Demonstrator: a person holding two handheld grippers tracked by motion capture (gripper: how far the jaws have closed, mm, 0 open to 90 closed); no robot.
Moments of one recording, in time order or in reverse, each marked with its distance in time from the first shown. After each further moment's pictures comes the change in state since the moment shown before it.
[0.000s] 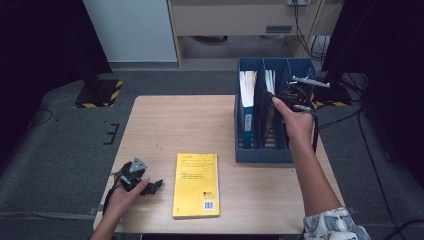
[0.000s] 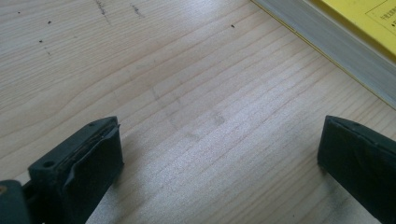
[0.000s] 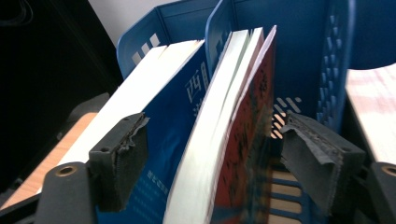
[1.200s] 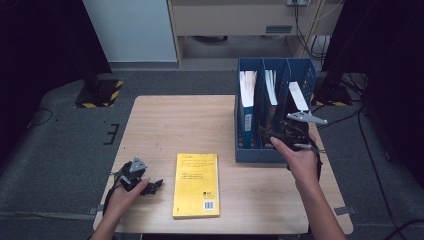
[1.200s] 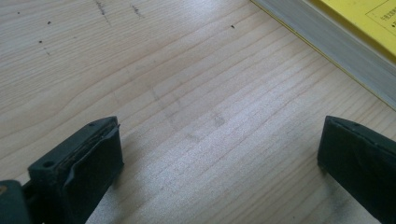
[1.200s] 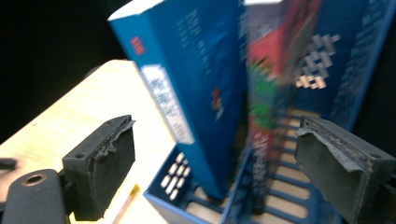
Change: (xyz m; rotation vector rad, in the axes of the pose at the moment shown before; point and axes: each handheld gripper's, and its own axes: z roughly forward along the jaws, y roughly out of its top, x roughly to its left) left arm 0.001 0.001 0.000 0.004 0.000 0.004; right arm 0.015 -0.083 -0.043 0.049 0.103 -0.144
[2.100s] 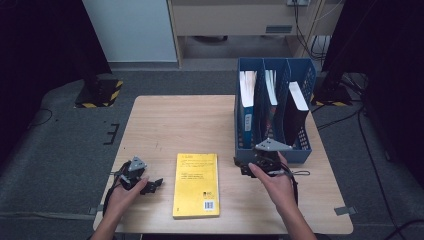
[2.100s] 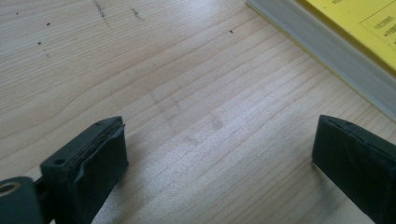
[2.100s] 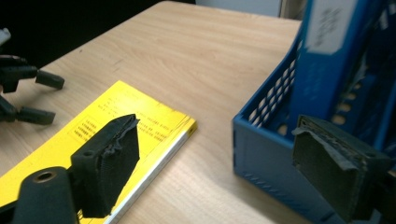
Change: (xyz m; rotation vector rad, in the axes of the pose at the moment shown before) left arm 0.001 0.002 -0.003 -0.014 -0.022 -0.020; right arm 0.058 -0.075 0.028 0.102 0.144 -0.144
